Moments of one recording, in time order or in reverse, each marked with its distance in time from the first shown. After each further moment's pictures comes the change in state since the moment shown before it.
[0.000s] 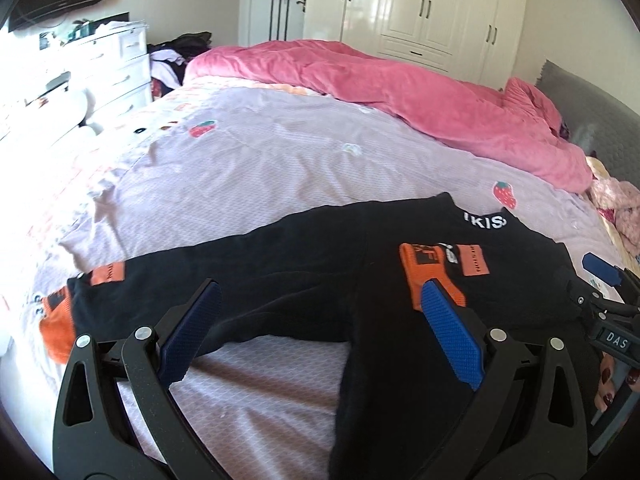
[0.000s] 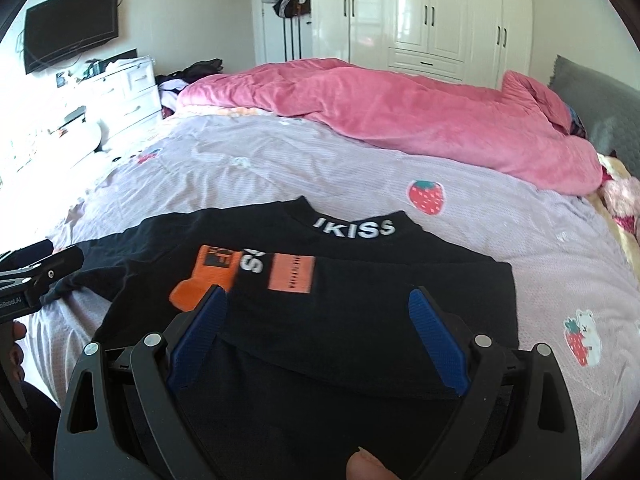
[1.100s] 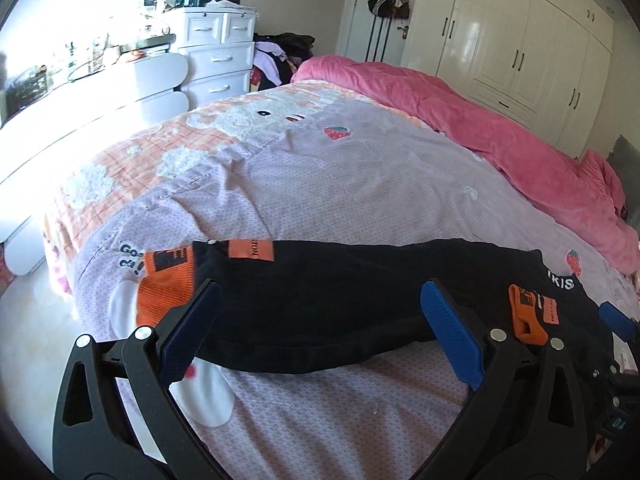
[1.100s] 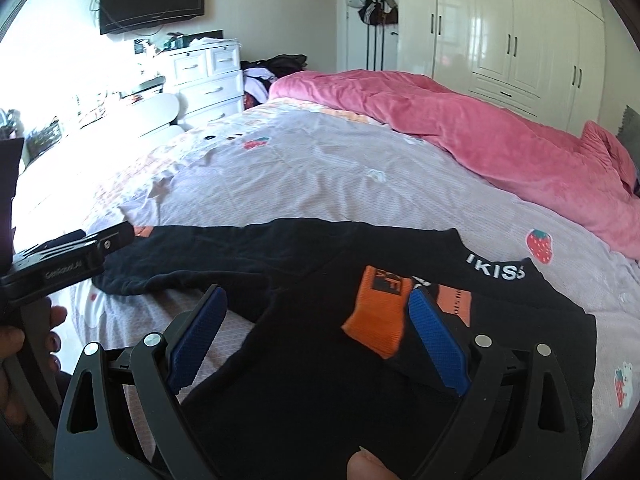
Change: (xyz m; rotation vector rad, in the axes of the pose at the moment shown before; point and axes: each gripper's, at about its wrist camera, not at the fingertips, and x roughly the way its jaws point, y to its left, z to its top) left arm -0.032 0.110 -0.020 -0.267 -0.073 0.212; right arm 0.003 0.130 0.010 -0.186 -0.013 0.204
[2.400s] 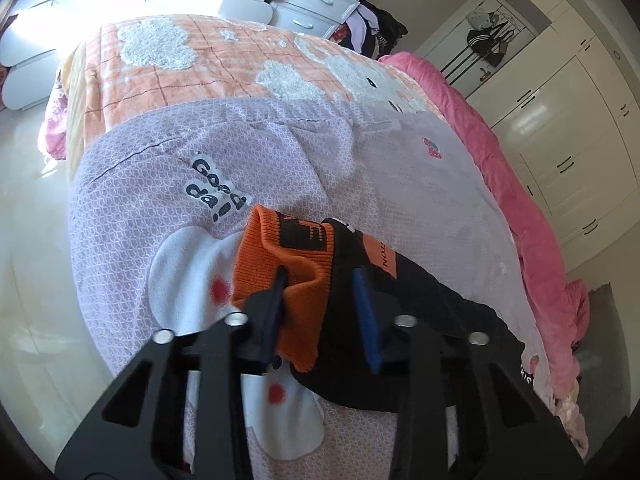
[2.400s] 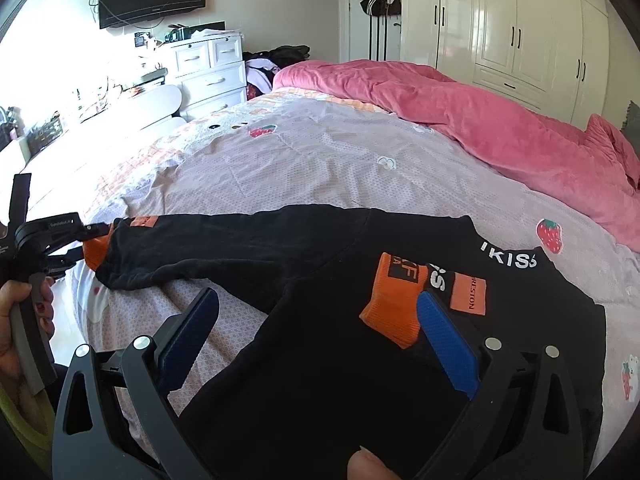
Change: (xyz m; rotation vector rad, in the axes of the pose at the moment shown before) left arm 0.036 0.128 -0.011 -0.506 0.121 -0.100; right arm 0.008 0.005 -0.006 0.028 0.033 -0.005
